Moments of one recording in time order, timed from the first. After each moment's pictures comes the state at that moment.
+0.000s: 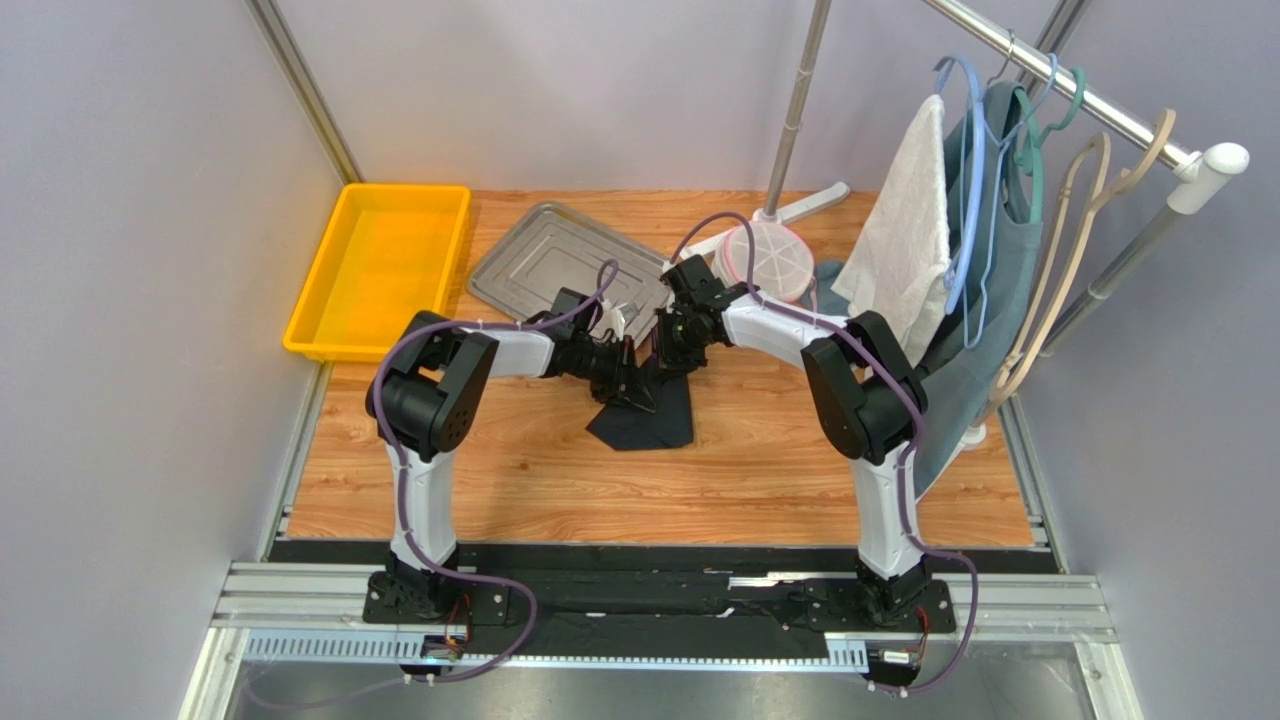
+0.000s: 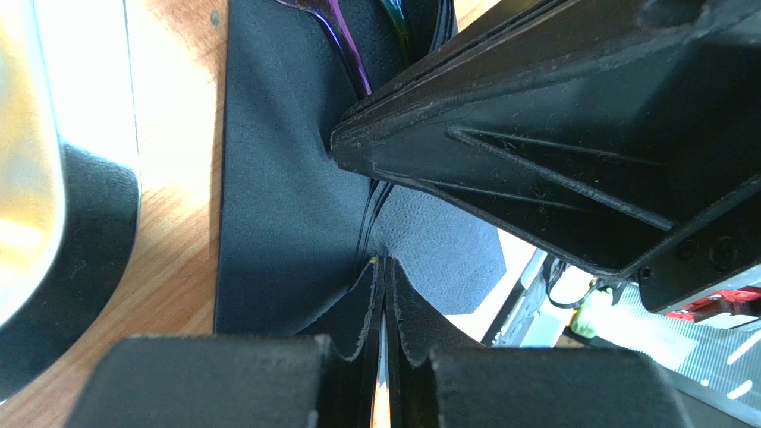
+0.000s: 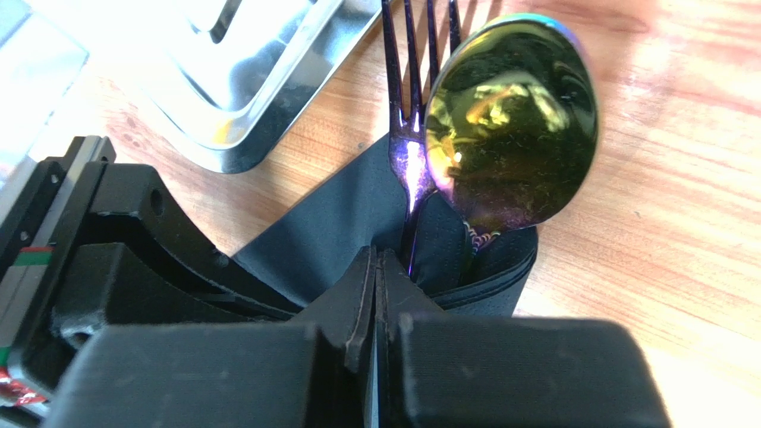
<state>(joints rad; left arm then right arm) -0.46 2.02 1.09 -0.05 0.78 -0.49 0.57 2.09 1.48 -0.45 -0.25 0.52</state>
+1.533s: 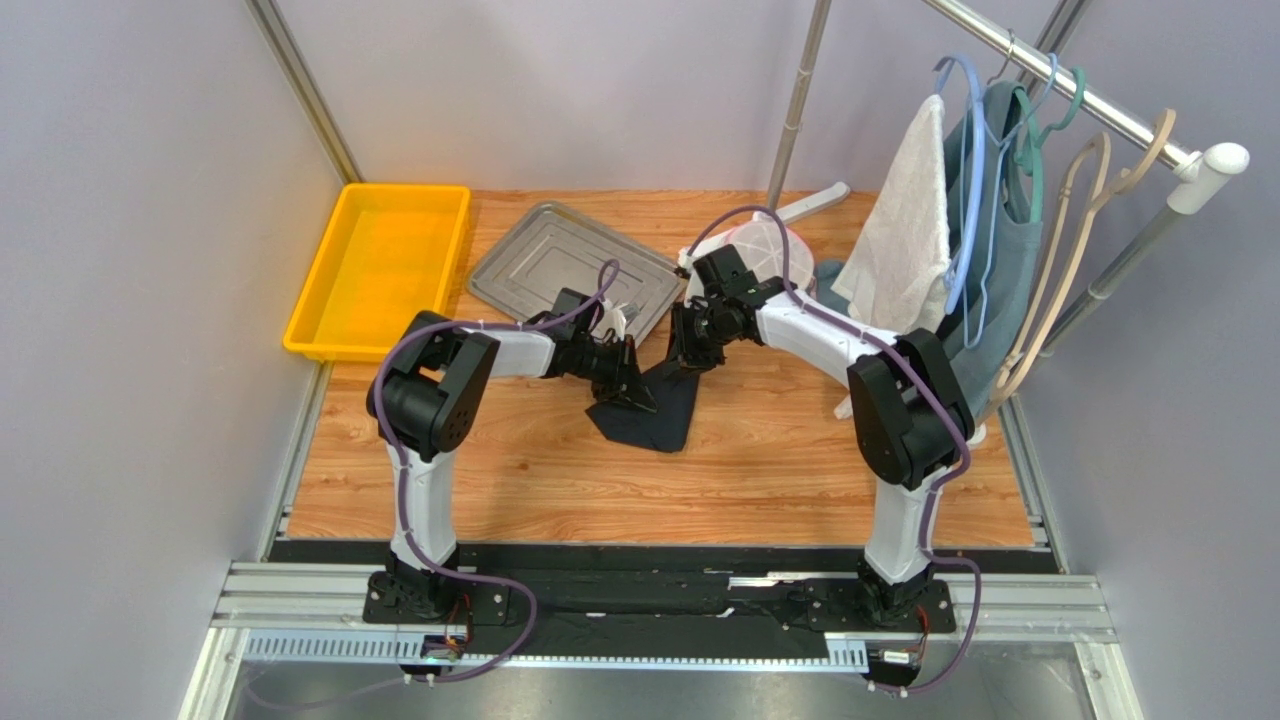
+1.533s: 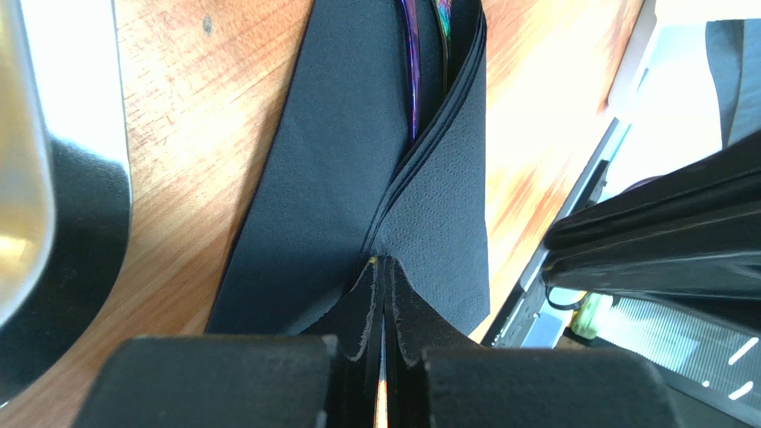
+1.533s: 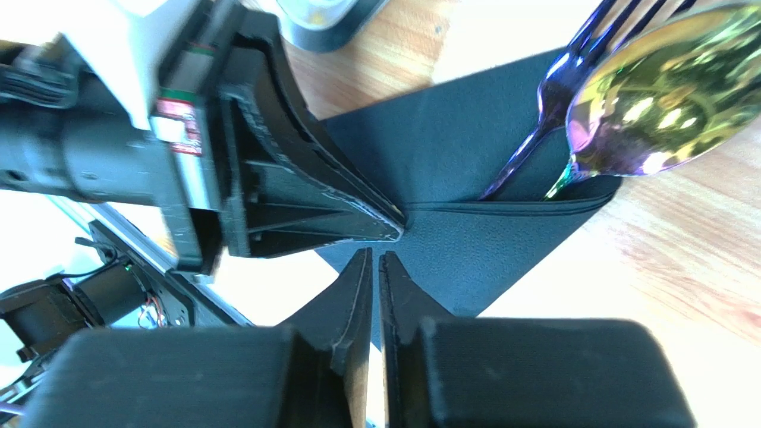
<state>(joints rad) -0.46 2.02 1.09 -0.04 0.78 -0.50 0.53 1.90 1.39 -0.51 -0.41 0.47</state>
